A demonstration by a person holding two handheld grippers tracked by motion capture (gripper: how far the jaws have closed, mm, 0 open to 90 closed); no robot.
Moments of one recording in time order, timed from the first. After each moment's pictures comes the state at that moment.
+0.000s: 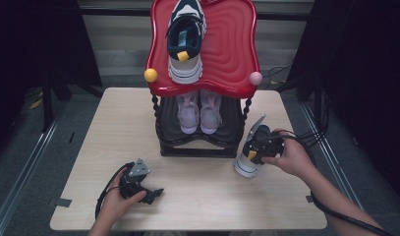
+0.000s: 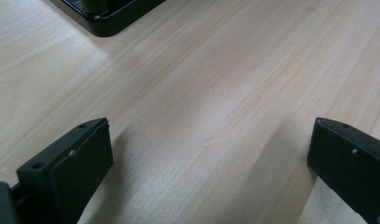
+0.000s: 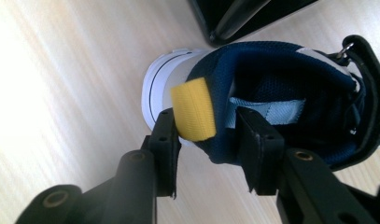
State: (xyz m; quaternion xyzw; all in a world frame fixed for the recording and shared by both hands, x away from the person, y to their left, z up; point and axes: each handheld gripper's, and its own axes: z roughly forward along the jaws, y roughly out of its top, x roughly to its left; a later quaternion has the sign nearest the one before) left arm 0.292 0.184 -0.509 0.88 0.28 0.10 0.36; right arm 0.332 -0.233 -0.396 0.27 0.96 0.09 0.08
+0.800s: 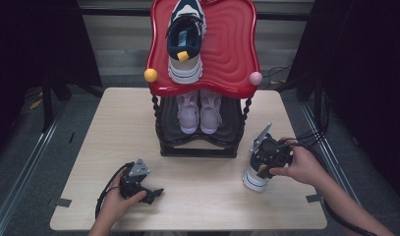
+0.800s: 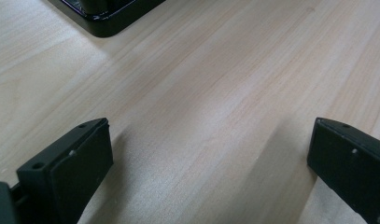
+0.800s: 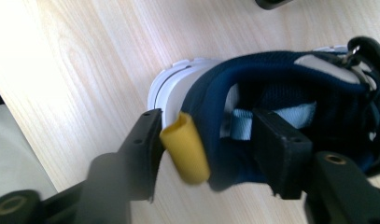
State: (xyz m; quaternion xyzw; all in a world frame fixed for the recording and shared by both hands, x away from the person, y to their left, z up) left arm 0.292 0.184 -0.509 0.89 0.28 0.10 0.36; right arm 0.307 -0.242 -0.397 0.27 0.96 0.08 0.03
